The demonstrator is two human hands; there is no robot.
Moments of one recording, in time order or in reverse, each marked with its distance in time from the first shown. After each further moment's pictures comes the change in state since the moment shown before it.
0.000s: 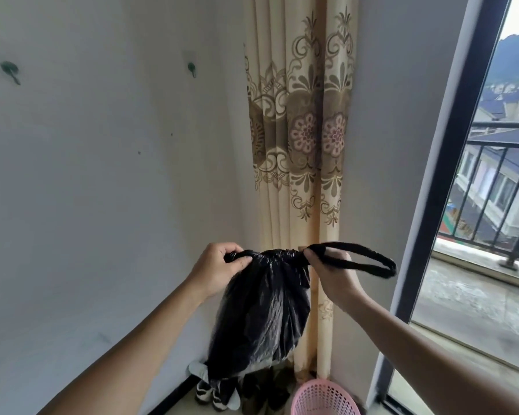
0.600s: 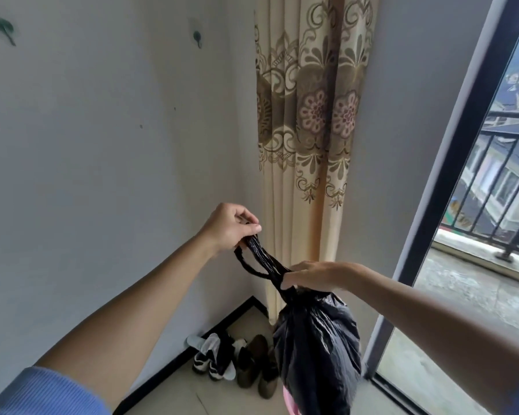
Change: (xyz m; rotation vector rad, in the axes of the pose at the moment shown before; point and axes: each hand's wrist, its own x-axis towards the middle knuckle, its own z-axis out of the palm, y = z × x) left_hand 0.020 0.020 0.002 -0.087 -0.022 -0.094; right_hand 0.009 0.004 0.016 -0.789 -1.016 0.350
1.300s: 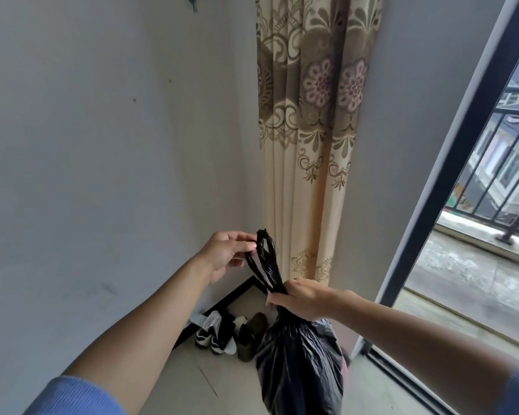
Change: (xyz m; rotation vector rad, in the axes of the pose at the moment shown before) left_hand -0.017 -0.077 0.026 -0.472 -0.118 -0.379; right_hand 0.012 0.008 0.077 -0.066 0.120 -0.180
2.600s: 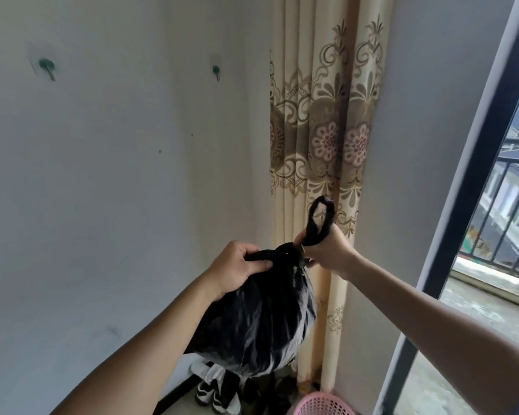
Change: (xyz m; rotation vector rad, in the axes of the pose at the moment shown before) left_hand -0.021 0.070 0.003 0.345 -0.059 0.382; right_hand 0.009 -0.032 -0.143 0.601 0.670 -0.036
